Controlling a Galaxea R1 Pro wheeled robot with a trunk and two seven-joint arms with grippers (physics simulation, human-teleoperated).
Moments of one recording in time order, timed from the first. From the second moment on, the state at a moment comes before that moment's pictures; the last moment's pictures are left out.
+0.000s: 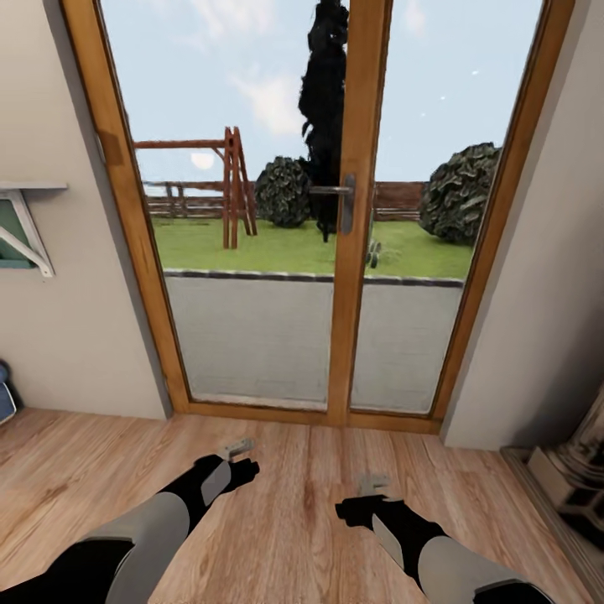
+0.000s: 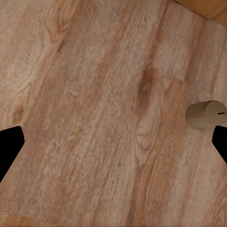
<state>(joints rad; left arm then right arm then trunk) -0.83 -0.11 0.02 -0.17 0.35 0.32 0.15 -0.70 0.11 0.14 -0.16 -0.08 0.16 0.04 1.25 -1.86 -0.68</state>
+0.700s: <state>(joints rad) -0.83 -0.12 -0.04 -0.18 0.33 0.32 0.15 -0.70 0.09 0.14 -0.17 -0.08 0.14 0.04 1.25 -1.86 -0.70</state>
